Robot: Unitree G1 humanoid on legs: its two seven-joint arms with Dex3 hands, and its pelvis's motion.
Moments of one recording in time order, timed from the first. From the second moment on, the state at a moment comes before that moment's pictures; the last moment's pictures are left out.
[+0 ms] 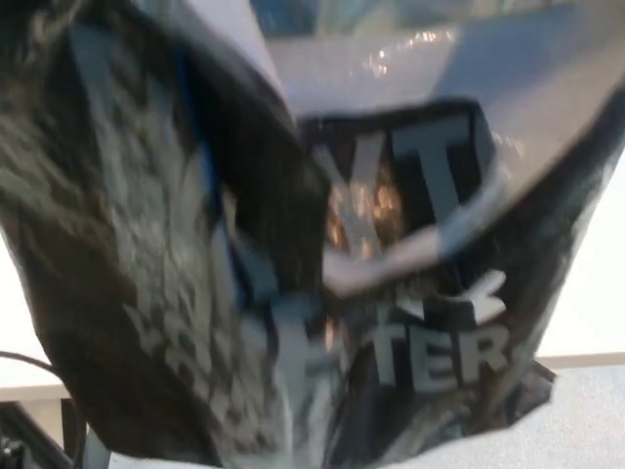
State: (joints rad) left_arm -0.75 0.43 0.26 -0.65 0.13 -0.13 0.03; right_arm -0.83 -0.32 -0.13 -0.25 -0.24 -0.25 -0.09
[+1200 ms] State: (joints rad) left_arm -1.09 0.82 0.06 0.66 0.27 -0.16 0.00; right_arm -1.36 -0.56 0.13 1.06 -0.36 -0.14 -0.01
